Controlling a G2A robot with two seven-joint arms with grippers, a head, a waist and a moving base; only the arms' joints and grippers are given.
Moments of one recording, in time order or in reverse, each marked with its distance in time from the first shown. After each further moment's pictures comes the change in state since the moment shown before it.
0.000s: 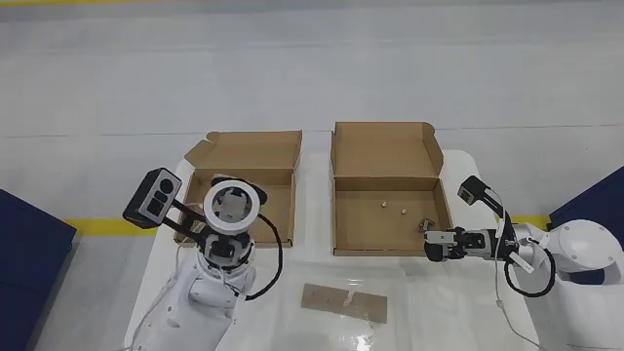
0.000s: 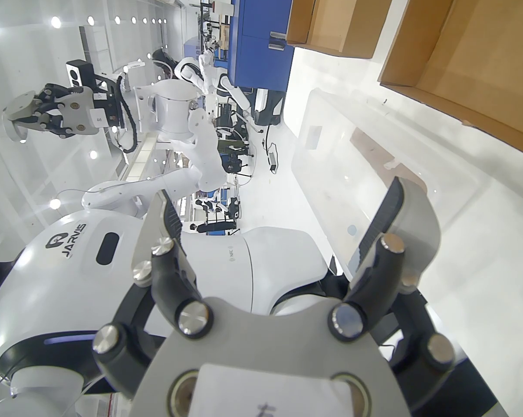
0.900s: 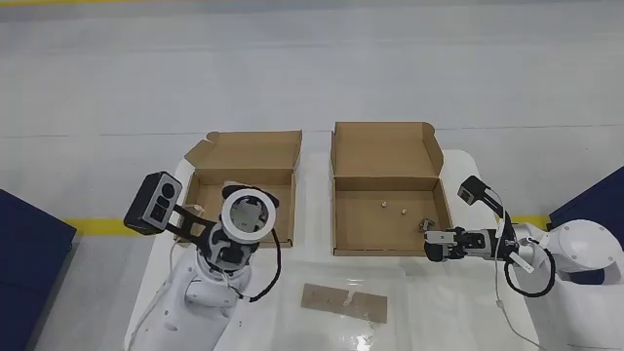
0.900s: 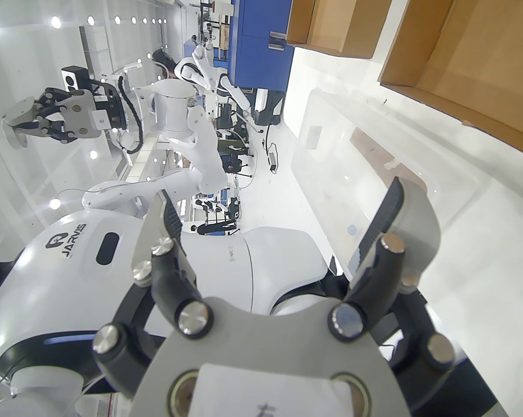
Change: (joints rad) left arm 0.027 -0.020 -0.047 -0.010 0.071 0.000 -0.071; right arm 0.000 0.000 0.000 0.000 0.000 0.000 0.000
